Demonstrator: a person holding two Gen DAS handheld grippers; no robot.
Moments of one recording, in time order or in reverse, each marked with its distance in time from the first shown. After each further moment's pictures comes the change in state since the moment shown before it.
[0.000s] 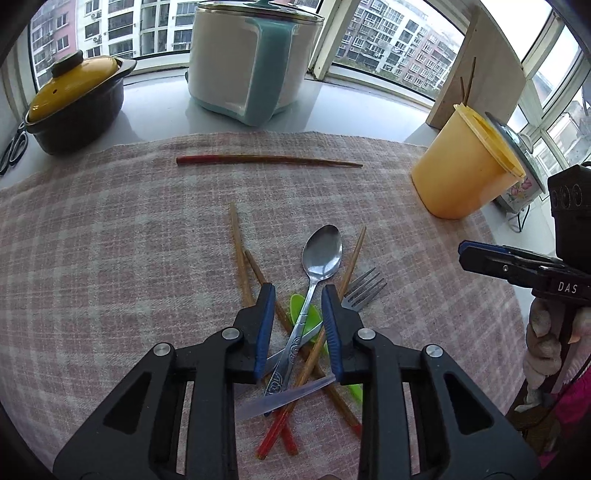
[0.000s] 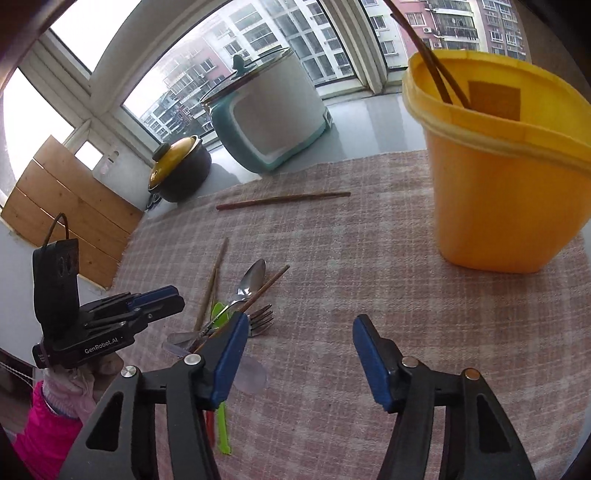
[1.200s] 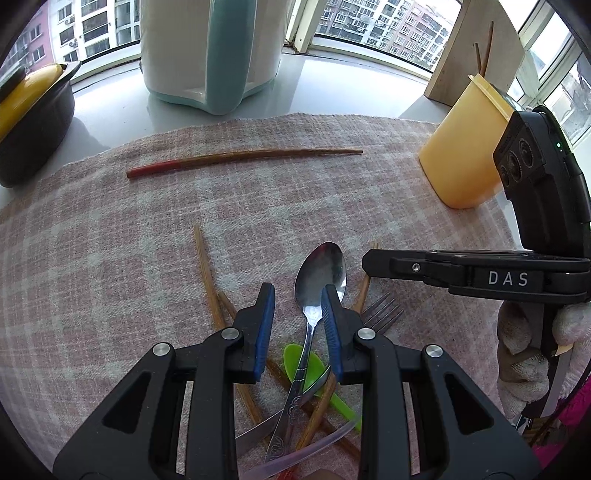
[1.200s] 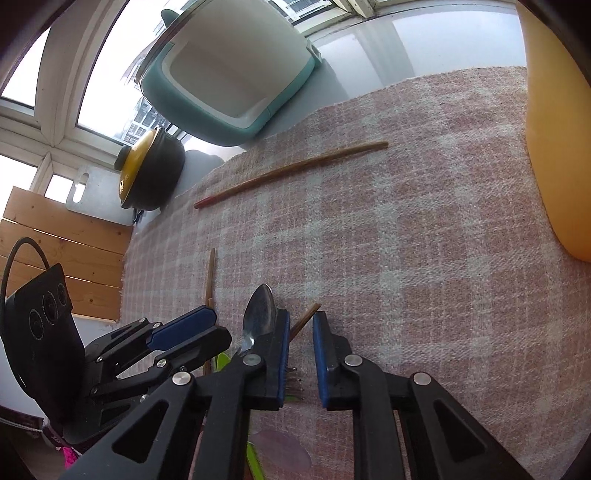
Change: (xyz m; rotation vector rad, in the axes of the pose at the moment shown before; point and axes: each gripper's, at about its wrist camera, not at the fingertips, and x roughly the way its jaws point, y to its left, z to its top) left arm 0.052 -0.007 0.025 0.090 0.086 -0.011; right arm 0.109 0.003 0.034 0.202 0.144 0.088
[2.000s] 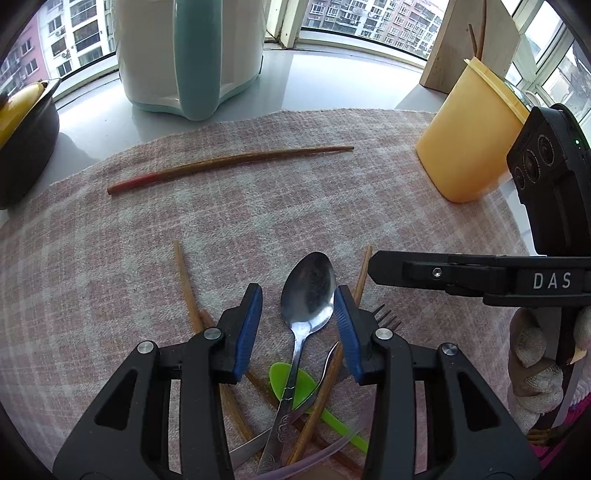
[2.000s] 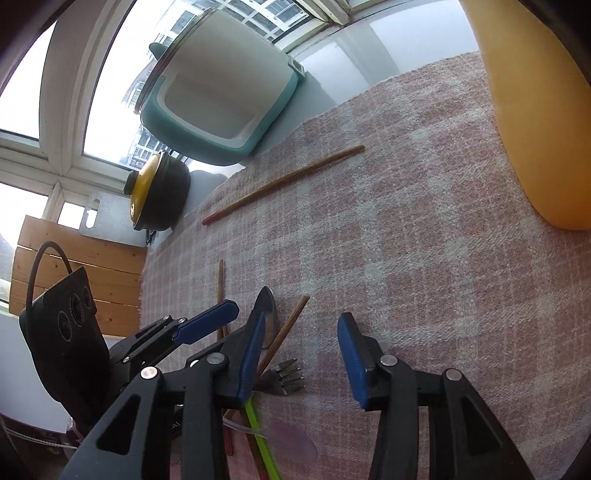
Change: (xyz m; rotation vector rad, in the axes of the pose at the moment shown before) left arm 0.011 -0.008 0.011 0.046 0.021 0.021; right arm -0.024 -0.022 -0.010 0.089 -0.042 0.073
